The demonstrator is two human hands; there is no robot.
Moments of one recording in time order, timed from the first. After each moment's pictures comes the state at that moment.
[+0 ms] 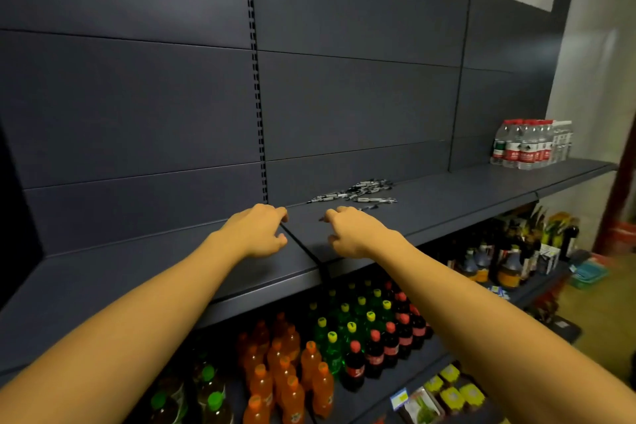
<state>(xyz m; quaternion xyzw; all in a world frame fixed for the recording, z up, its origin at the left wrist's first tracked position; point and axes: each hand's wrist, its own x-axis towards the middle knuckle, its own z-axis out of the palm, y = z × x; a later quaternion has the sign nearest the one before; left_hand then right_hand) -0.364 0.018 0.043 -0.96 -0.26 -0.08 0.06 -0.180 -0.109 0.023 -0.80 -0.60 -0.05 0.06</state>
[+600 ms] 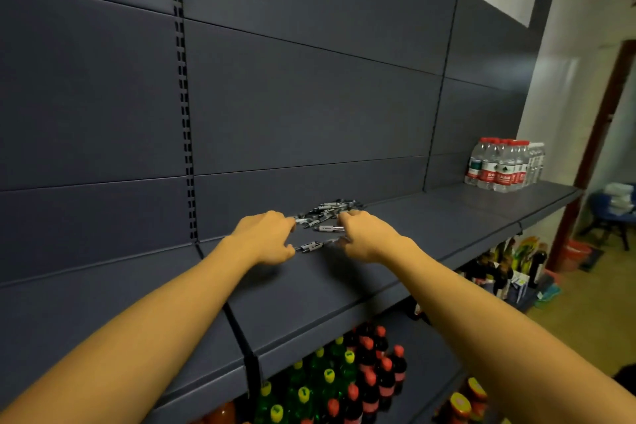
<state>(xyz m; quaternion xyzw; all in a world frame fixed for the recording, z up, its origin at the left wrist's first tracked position) -0.143 0.102 0.024 -0.97 -0.22 -0.09 0.10 0.028 -0.043 0.022 -0.84 -0.53 -0.08 0.04</state>
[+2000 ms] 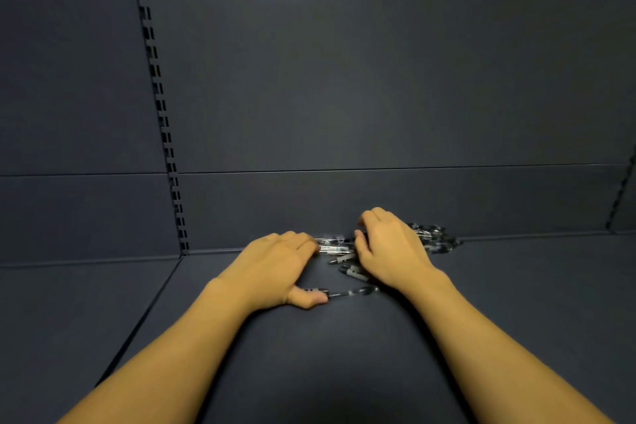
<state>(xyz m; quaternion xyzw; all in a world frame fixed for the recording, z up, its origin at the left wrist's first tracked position) -0.017 0.172 -0.032 -0.94 -0.29 -0.10 0.15 0.208 0.122 -0.035 -0.66 -0.68 -0.19 0.24</state>
